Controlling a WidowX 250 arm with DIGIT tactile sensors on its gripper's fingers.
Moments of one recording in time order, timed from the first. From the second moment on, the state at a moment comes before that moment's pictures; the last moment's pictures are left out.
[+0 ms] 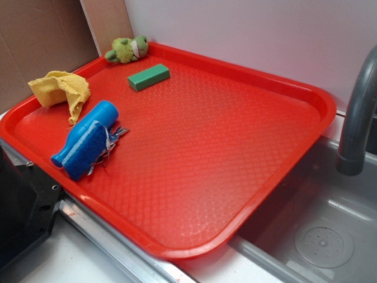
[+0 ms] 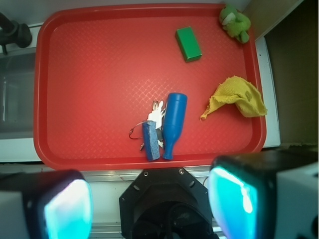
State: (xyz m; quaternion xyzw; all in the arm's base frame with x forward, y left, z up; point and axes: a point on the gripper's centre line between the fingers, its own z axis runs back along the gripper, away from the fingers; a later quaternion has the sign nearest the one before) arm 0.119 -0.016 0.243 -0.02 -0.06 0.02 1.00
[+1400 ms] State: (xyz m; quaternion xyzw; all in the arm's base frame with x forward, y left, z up) arm 0.197 0.144 0.082 0.04 -0.07 0.61 0.79
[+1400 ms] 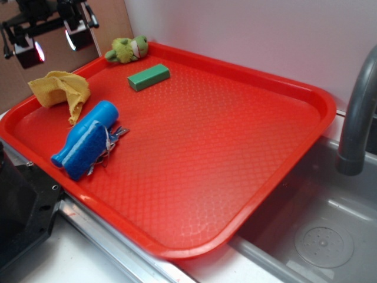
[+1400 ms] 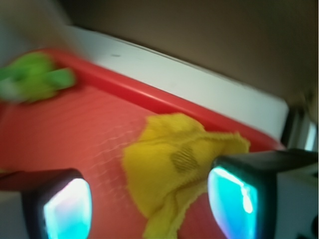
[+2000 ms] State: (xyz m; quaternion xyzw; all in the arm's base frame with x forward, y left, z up) arm 0.197 0.148 0.019 0.06 0.01 0.67 0.74
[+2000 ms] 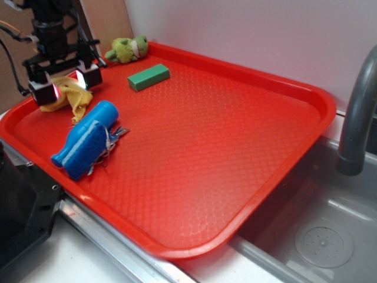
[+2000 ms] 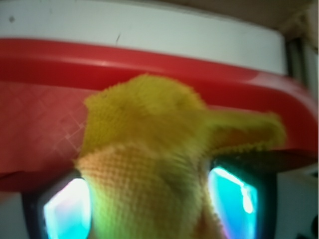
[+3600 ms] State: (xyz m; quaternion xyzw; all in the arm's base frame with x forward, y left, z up) arm 0.217 -0.040 0.196 0.02 -0.03 0.10 0.99
